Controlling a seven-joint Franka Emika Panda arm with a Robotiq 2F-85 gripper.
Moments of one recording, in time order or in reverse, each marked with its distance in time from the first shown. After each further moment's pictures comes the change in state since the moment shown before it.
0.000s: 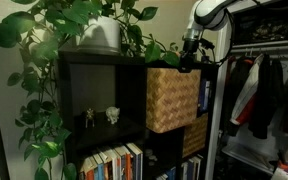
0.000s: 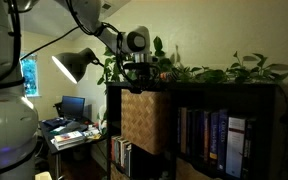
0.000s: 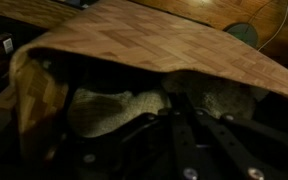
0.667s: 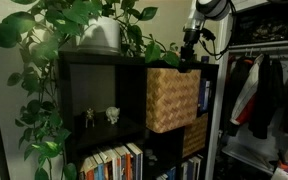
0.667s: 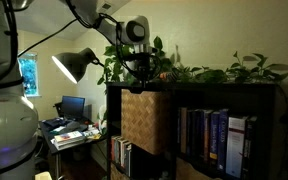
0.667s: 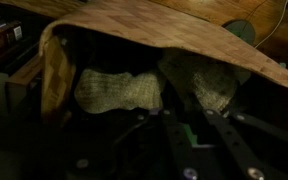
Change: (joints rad) arm 0.000 -0.017 0.000 0.083 0.000 -0.083 -0.017
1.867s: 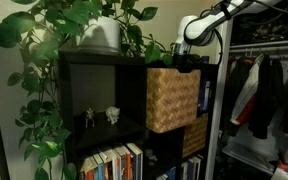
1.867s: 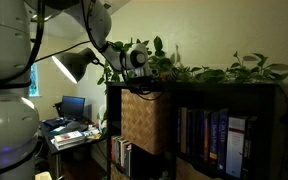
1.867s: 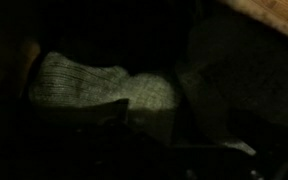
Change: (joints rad) arm 0.018 0.185 0.044 -0.090 -0.145 0.316 0.005
